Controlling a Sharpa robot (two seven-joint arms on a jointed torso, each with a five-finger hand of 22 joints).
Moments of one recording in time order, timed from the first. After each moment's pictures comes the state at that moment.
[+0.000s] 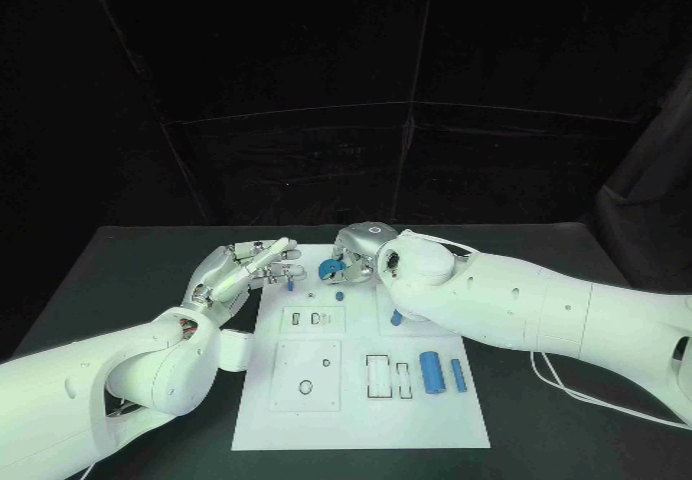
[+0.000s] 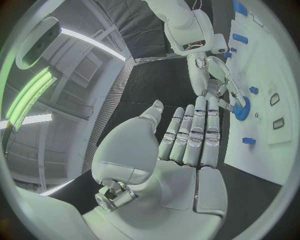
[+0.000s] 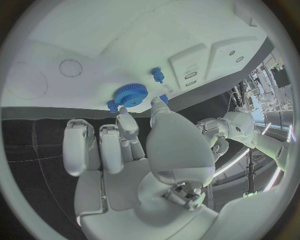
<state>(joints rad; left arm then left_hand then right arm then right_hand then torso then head) 1.16 -0.93 -0.09 1.71 0.01 -0.39 0.59 1.21 0.09 0.09 0.04 0.04 0.91 0.23 0.10 0.07 0.97 0.18 0.10 0.07 1.06 0.14 0.17 0.14 0.17 0.92 0.25 0.23 0.09 1.24 -0.45 -0.01 1.23 -1.70 -0.23 -0.31 1.18 -0.06 -0.04 0.29 0.20 0.93 0.16 0.06 0.07 1.33 0.07 1.14 1.19 1.46 0.00 1.48 1.31 0.05 1.41 0.11 1.48 1.31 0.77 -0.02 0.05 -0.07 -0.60</state>
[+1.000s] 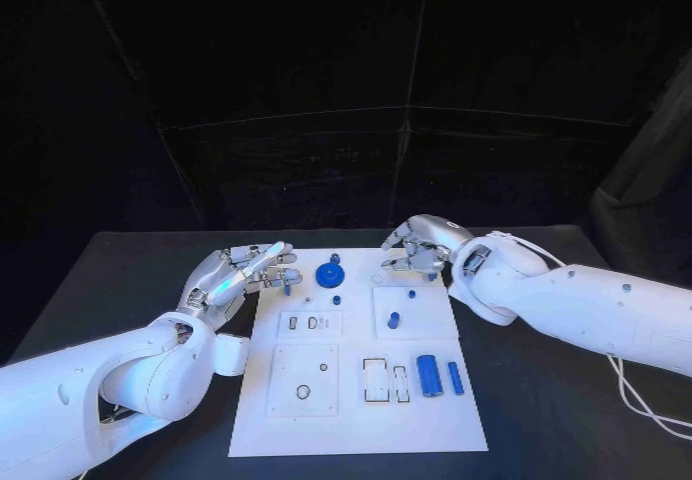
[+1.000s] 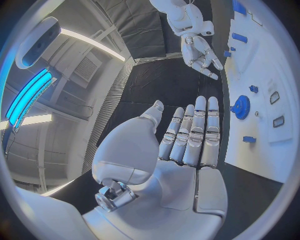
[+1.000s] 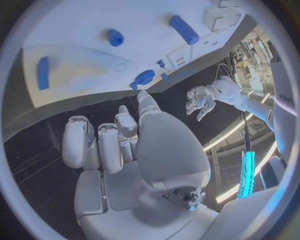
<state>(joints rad) 1.16 -0.94 -0.09 1.71 0.01 -0.39 0.59 1.21 0.10 0.09 0.04 0.04 0.91 0.23 0.10 0.07 0.97 0.18 0.10 0.07 1.06 0.14 0.17 0.15 0.17 0.92 0.25 0.23 0.09 1.24 -0.79 -0.02 1.39 -1.35 -0.41 -0.03 1.41 -0.02 -0.07 0.17 0.27 0.95 0.15 0.07 0.07 1.31 0.06 1.11 1.16 1.47 0.00 1.43 1.31 0.05 1.35 0.11 1.44 1.26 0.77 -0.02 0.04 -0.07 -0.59</state>
